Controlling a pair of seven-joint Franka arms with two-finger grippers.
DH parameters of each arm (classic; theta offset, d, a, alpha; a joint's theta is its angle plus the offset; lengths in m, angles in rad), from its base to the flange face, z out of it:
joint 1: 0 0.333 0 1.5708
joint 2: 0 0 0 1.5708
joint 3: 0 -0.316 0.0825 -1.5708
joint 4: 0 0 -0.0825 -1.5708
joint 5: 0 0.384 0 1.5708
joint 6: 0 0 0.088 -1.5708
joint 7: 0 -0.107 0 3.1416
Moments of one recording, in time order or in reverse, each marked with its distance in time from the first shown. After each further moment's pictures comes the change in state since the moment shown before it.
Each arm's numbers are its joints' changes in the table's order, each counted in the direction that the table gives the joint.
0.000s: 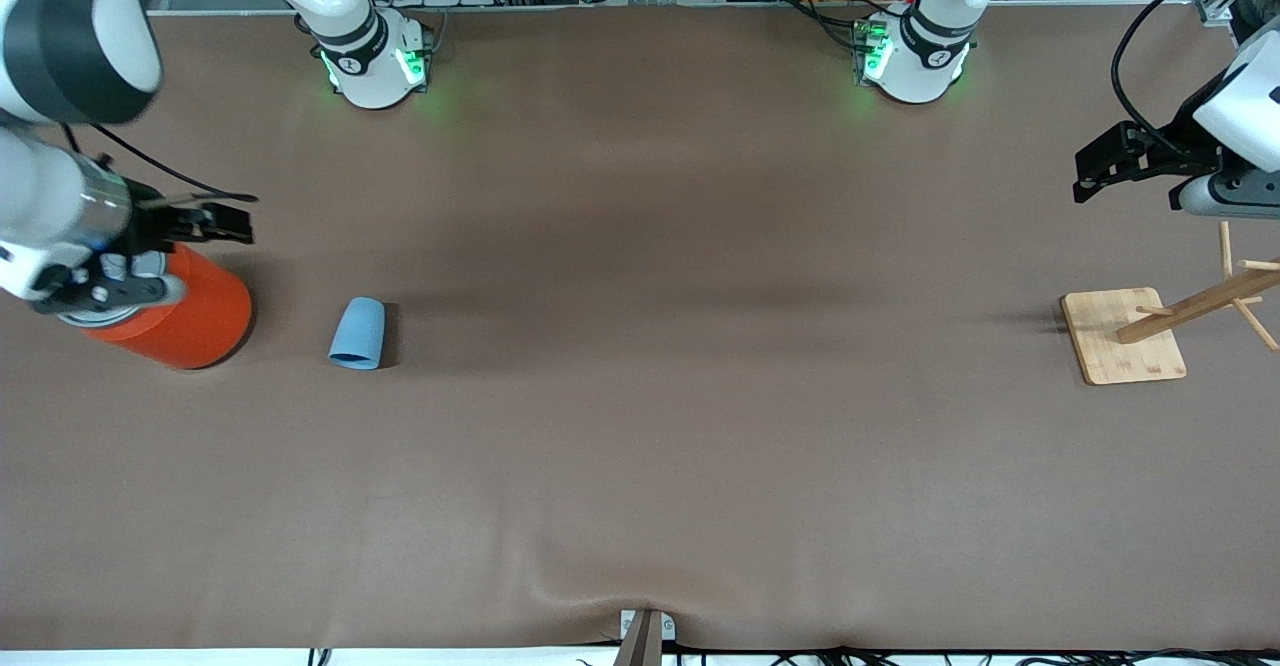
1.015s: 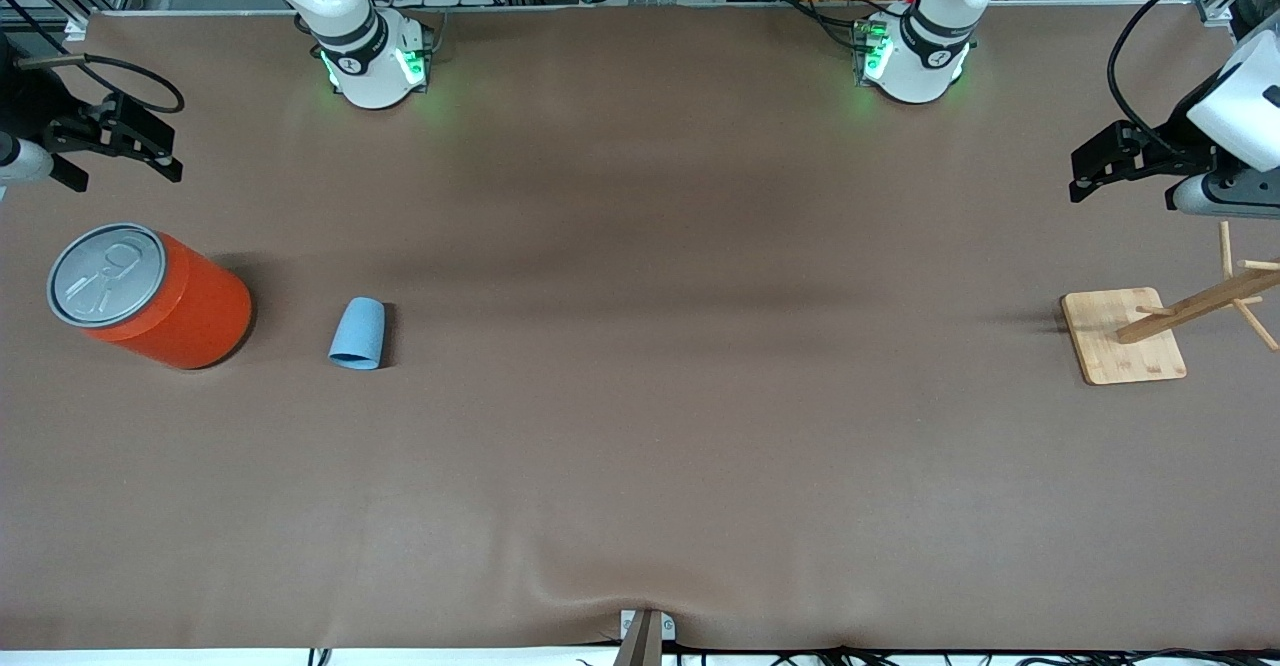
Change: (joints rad) left arm -0.002 0.000 0.004 0.000 0.000 0.000 0.000; right arm -0.010 0.238 0.013 0.036 0.009 0.028 0.023
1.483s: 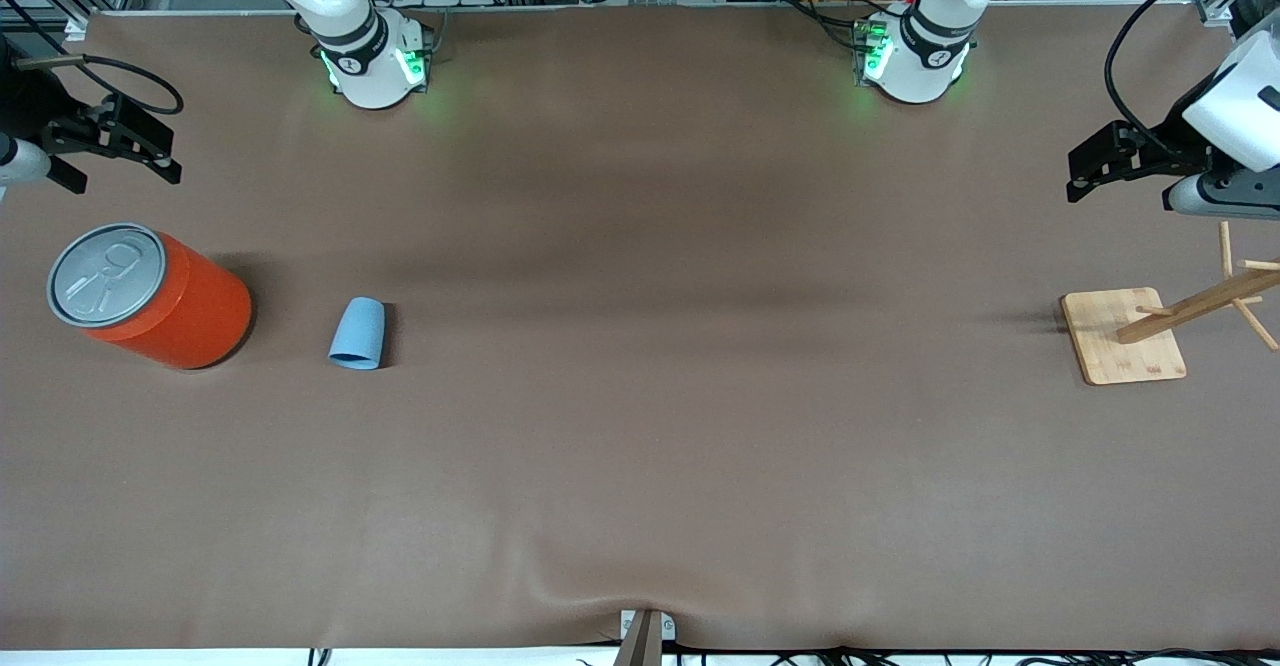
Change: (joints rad) left arm -0.004 0.000 0.001 0.000 0.000 0.000 0.000; right arm 0.000 0.002 -0.001 0.001 0.000 0.011 -0.001
